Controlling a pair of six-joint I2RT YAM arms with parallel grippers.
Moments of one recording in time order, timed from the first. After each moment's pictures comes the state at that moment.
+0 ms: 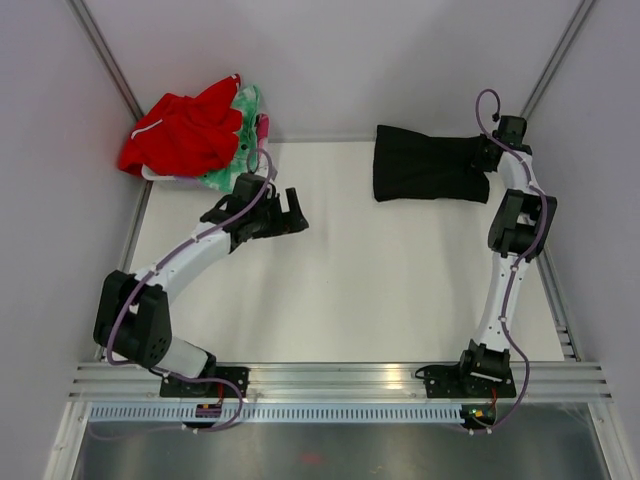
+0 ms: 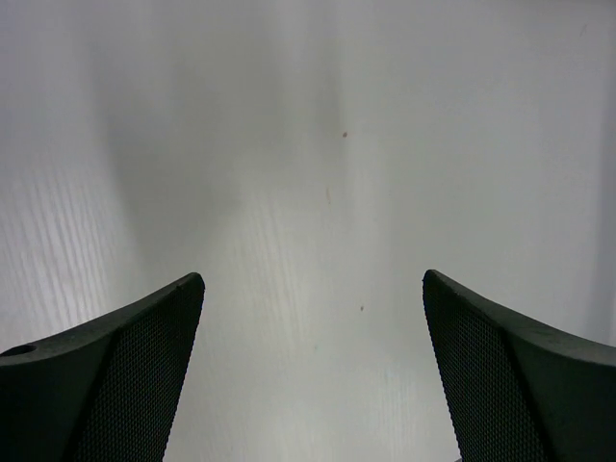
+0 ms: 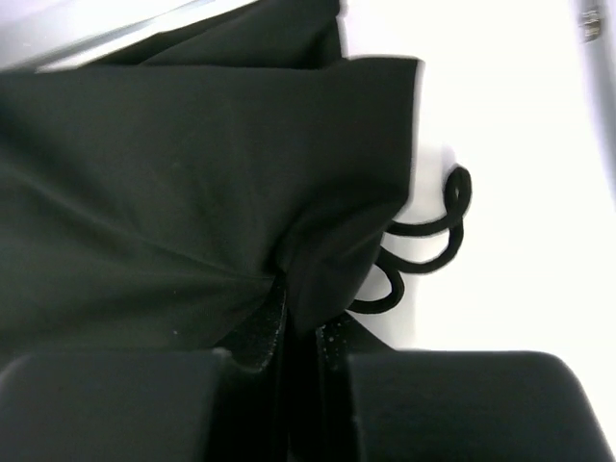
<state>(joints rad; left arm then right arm) -0.42 1.49 1.07 -0.30 0.12 -0.50 -0.25 2.55 2.24 -0.47 -0.13 0.12</state>
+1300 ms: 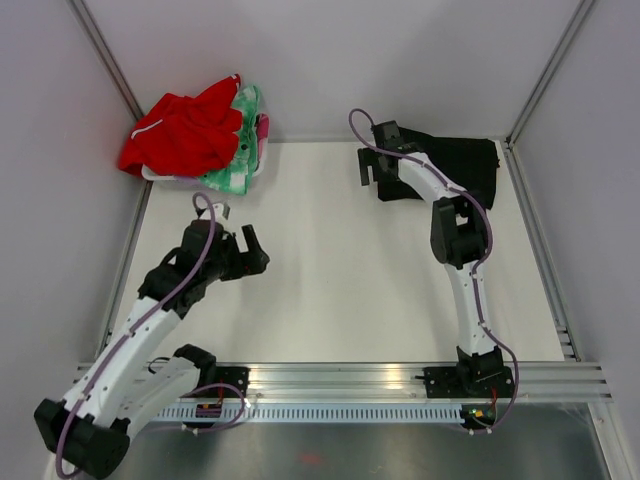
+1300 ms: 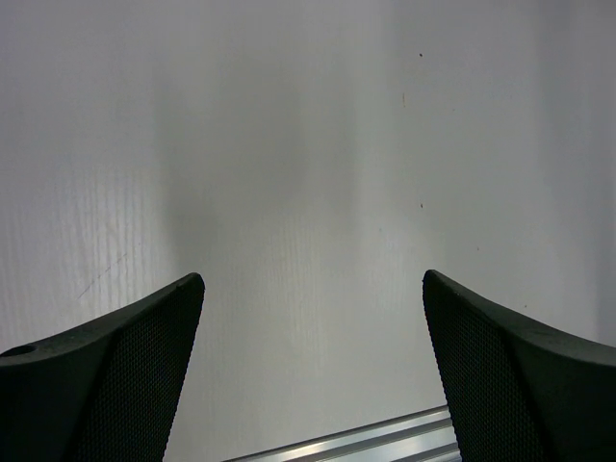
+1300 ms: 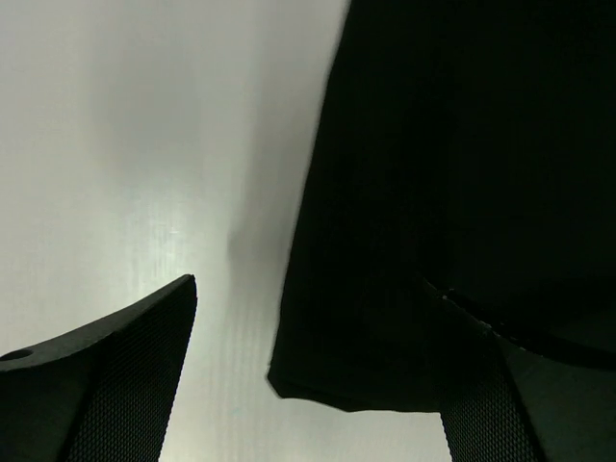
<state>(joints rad) -0.42 0.90 0.83 -0.65 -0.05 -0.52 0.31 2.39 2.10 -0.57 0.15 0.13</state>
